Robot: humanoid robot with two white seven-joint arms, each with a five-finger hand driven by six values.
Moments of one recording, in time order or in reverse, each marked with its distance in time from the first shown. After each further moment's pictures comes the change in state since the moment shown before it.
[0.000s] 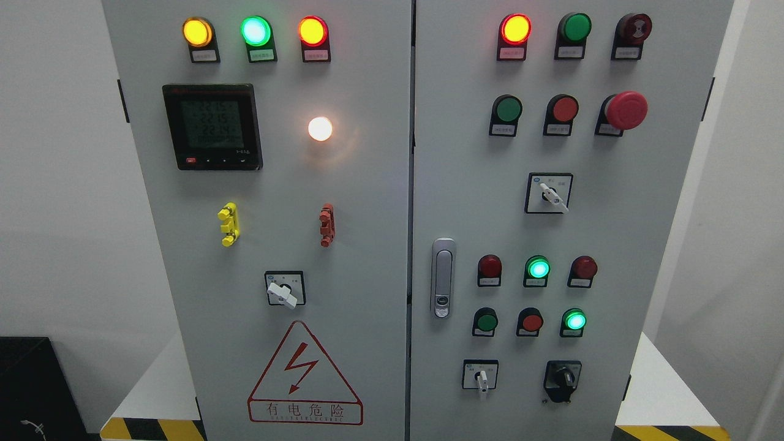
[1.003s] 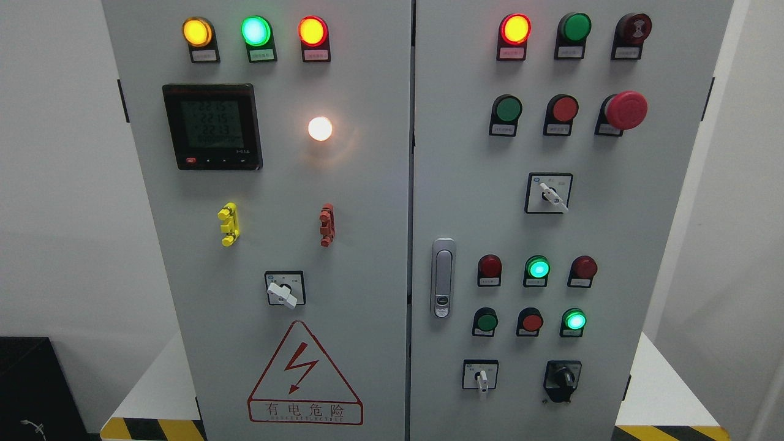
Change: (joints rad) left arm 0.000 0.000 0.000 0.000 0.000 0.000 0.000; right arm -0.035 -0.009 0.000 0.019 0.000 -0.019 0.009
